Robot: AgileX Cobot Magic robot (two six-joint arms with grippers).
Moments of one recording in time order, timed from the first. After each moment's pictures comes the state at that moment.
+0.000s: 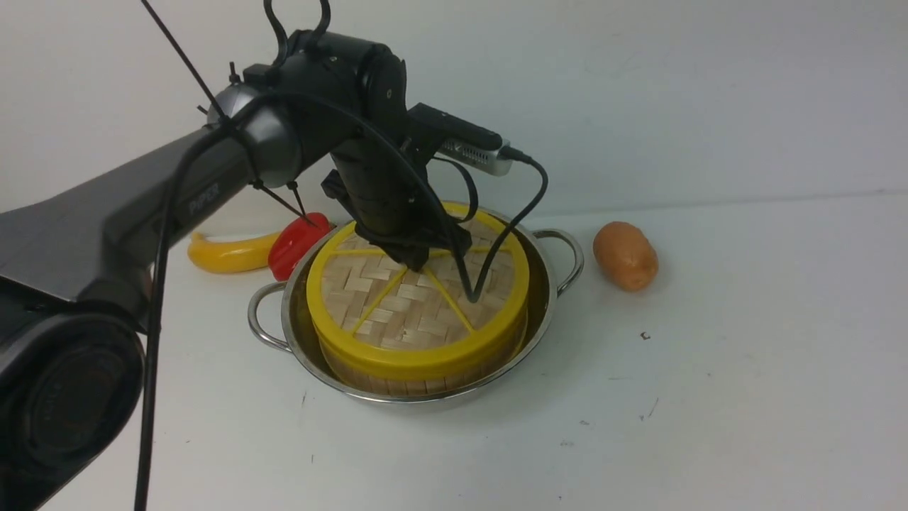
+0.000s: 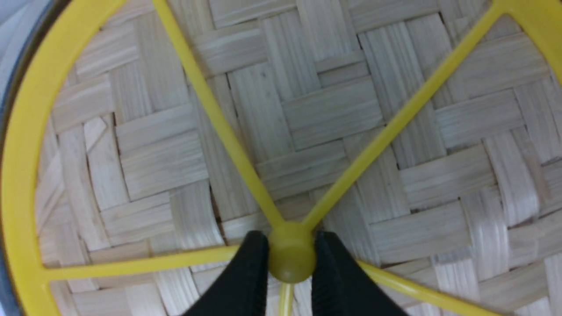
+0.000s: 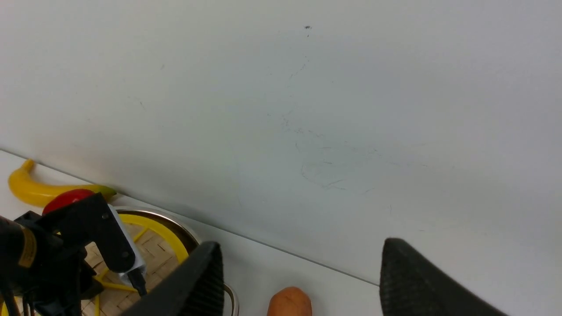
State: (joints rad) right arm 0.39 1.55 -2.11 -0.07 1.24 -0.02; left arm -0.40 2.16 -1.93 0.04 1.07 0.12
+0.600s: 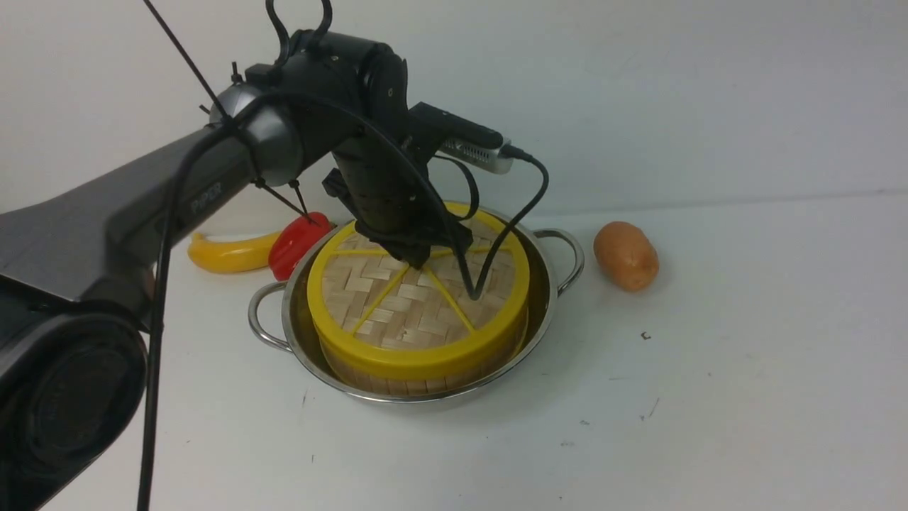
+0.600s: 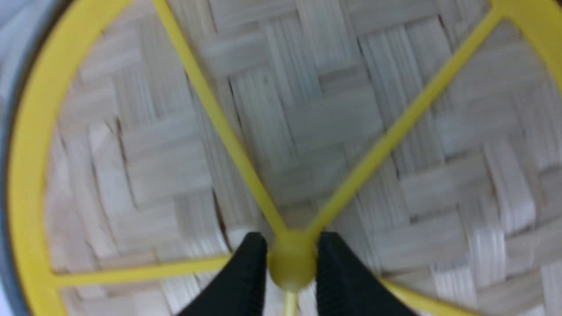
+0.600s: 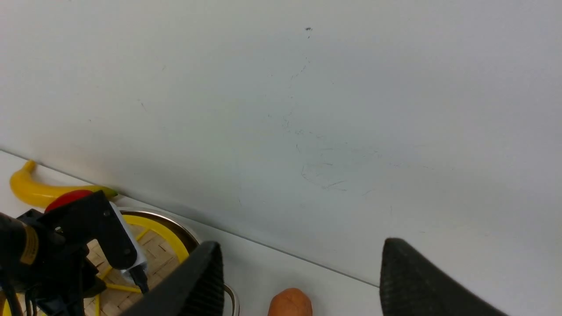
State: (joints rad) right arm 0.39 1.54 -2.11 -0.07 1.24 -0.02; left arm -0.40 2.15 -1.95 0.04 1.07 0.12
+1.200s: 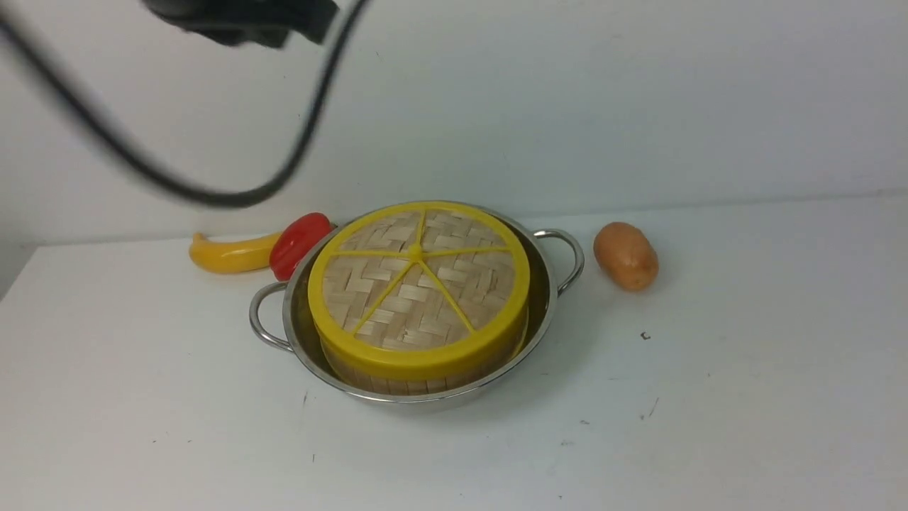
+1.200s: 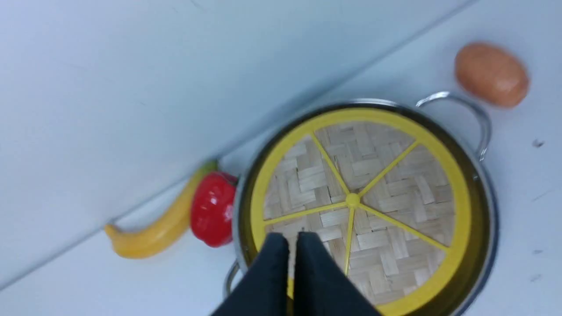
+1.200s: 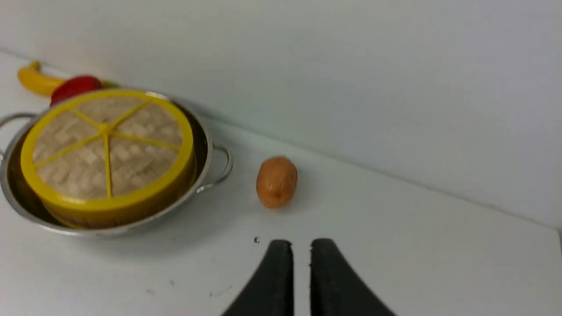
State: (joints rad) right arm 0.39 0.81 -1.28 -0.10 1.16 -0.02; left arm -0.40 1.45 -1.83 0.12 1.15 0.12
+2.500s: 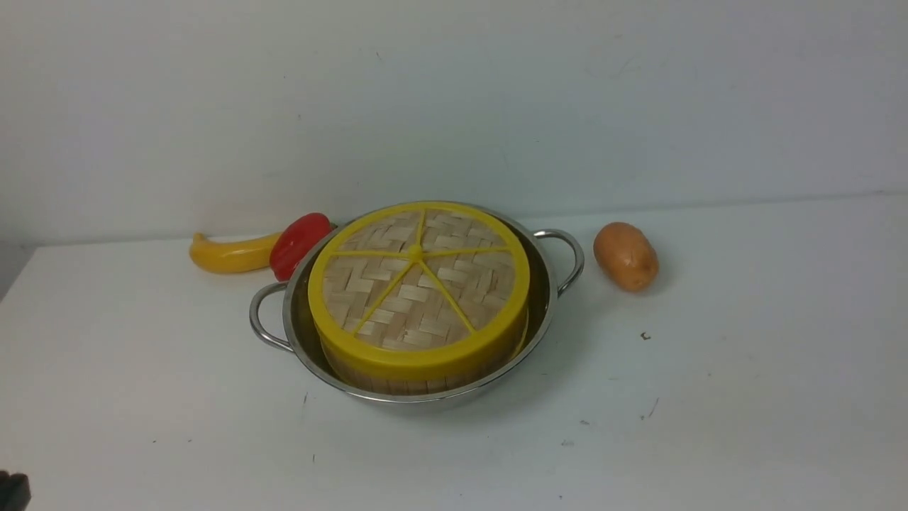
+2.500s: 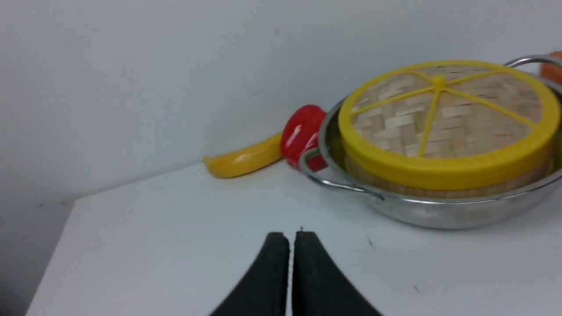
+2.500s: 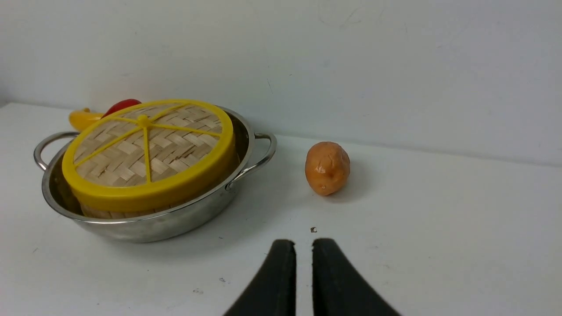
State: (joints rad) right arm 0.39 0.26 -0.46 -0.08 0.64 0.16; left arm -0.13 0.03 -0.18 0.17 0.38 0.01
